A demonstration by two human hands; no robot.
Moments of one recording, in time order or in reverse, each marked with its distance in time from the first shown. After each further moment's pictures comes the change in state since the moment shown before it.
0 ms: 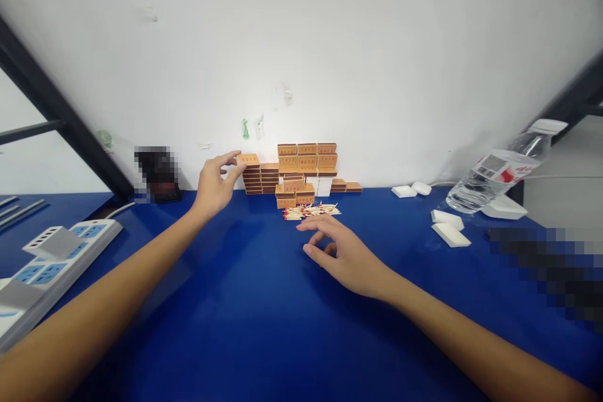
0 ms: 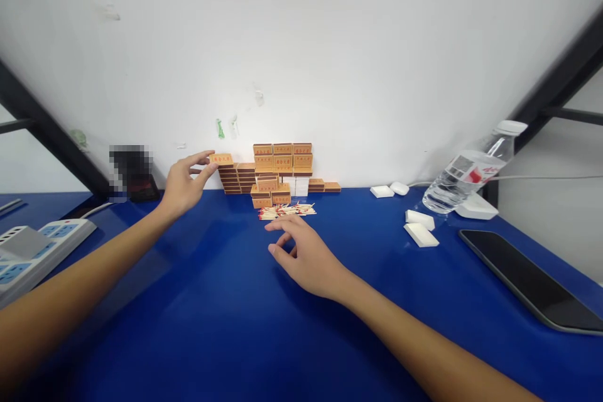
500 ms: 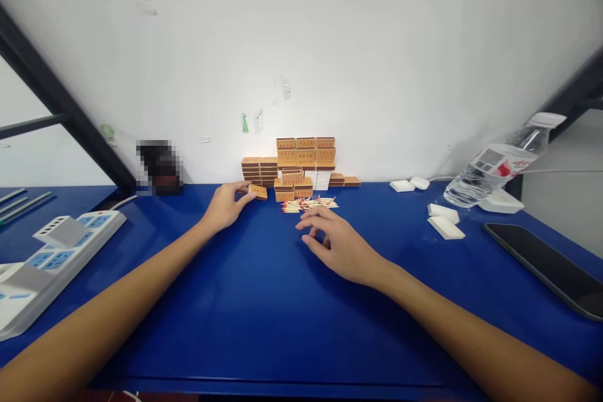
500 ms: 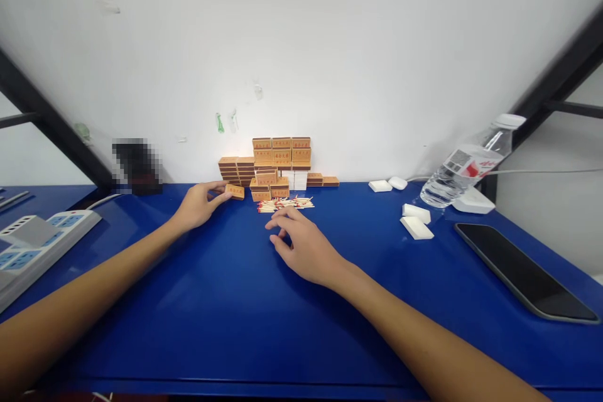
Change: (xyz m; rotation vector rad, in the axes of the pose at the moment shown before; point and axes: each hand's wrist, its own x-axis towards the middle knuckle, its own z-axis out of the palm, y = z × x) left_hand -0.044 -0.026 0.019 0.128 -0.343 -0.034; right_hand 0.001 0.015 -0.003 -0.243 -0.009 -0.189
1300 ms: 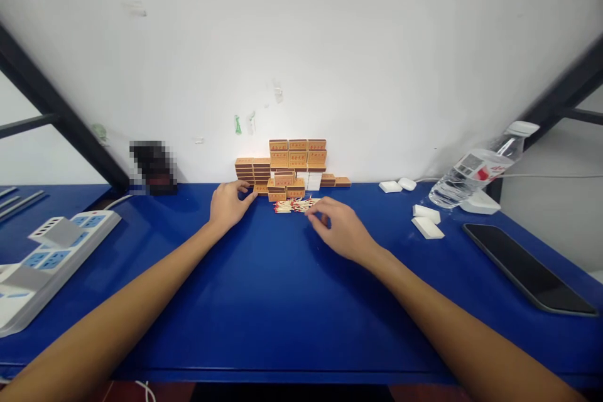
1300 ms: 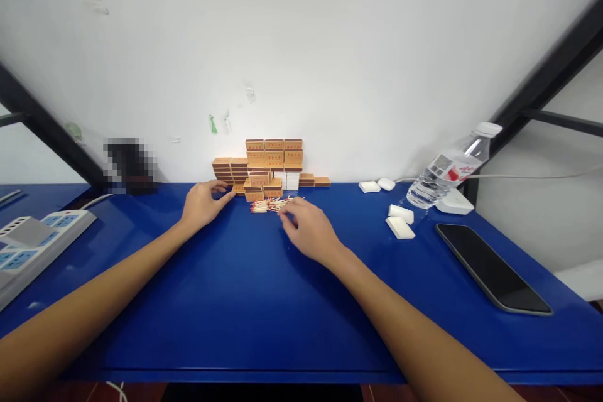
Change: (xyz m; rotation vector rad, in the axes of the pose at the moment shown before) left_hand 0.007 0.020 0.022 0.216 0.168 -0.087; right_hand 0.014 0.028 -0.024 -0.126 0.194 0.125
